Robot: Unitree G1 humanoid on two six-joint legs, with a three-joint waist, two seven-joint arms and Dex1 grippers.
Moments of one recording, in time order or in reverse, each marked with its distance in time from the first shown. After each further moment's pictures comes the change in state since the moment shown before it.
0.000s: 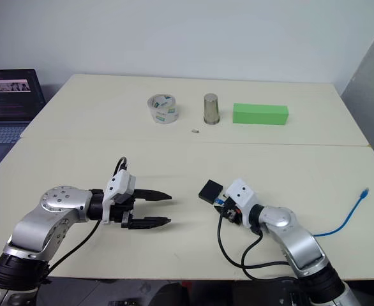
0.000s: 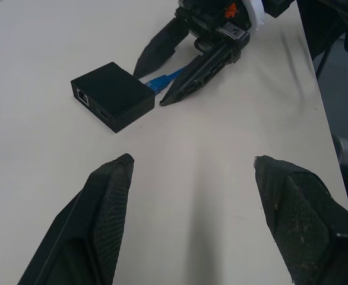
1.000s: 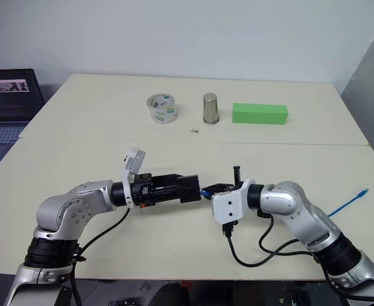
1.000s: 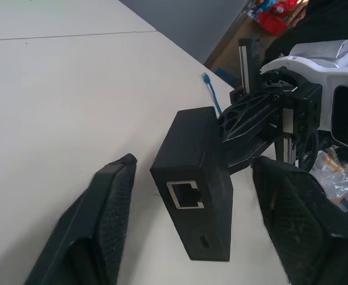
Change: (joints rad) left arm -0.166 -0.224 0.085 0.077 -0.304 0.464 0.225; right arm -0.224 -0.219 0.117 0.052 -0.361 -0.774 0.252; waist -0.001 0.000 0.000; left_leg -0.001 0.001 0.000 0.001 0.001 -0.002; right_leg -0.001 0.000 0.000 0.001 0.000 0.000
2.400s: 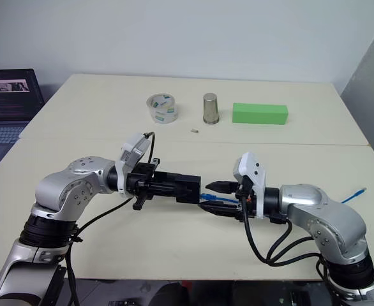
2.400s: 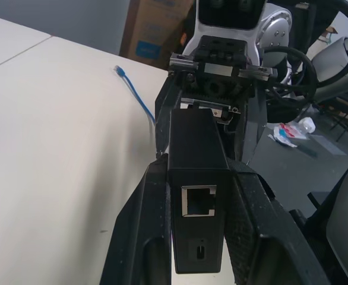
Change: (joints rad) left arm -0.173 0.092 -0.137 0.024 0.066 -0.166 -0.337; right arm 0.077 0.122 -0.409 -0.335 0.945 1.126 -0.050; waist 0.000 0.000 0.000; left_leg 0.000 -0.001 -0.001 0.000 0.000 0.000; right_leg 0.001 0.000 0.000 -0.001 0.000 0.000
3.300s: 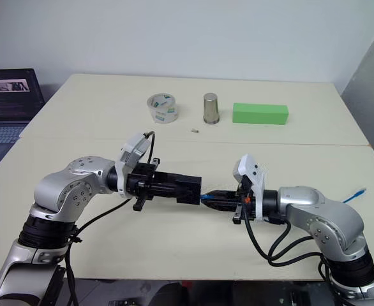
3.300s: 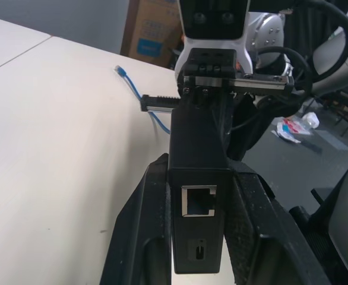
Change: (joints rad) left arm 0.007 0.012 0.002 -0.034 0.002 -0.002 0.004; right arm -0.001 -0.034 0.040 0.047 0.053 -0.008 -0.017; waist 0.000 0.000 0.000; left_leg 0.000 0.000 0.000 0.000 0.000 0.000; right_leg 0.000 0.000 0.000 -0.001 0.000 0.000
